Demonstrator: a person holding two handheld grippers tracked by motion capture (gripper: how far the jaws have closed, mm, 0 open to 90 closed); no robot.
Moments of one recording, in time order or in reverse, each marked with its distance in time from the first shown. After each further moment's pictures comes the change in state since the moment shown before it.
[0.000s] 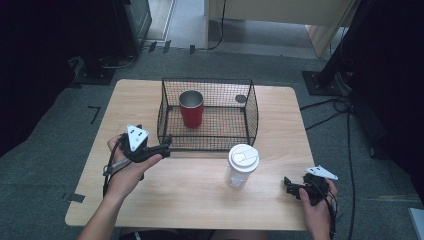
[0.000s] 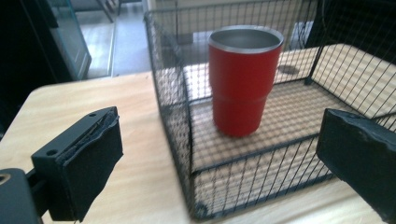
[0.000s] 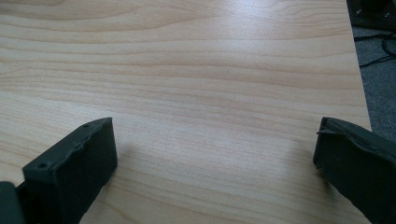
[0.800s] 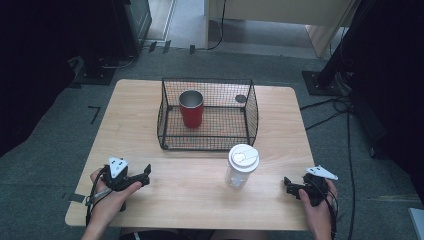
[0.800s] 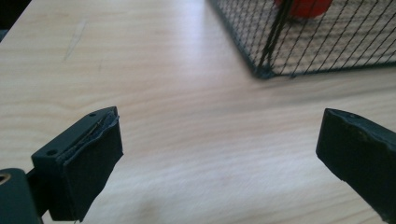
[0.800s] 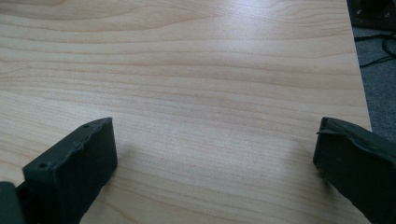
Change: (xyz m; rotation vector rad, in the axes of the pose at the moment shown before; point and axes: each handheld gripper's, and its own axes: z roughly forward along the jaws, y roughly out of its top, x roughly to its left) left arm 0.046 -0.102 -0.022 0.194 0.070 -0.082; right arm 0.000 0.000 0.000 0.000 0.000 -0.003
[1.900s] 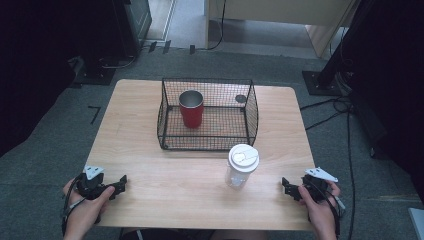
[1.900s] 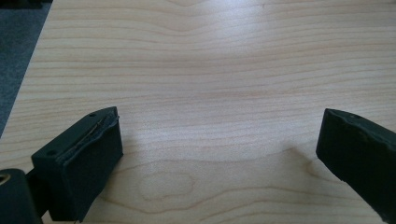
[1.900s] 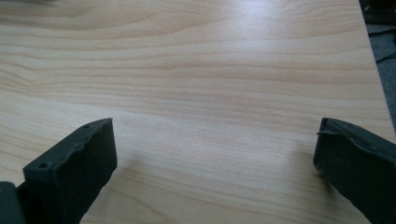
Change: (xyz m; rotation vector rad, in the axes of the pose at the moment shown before) left arm 0.062 -0.024 -0.010 0.199 0.093 -0.073; right arm 0.008 -0.002 -0.004 -0.025 0.032 0.042
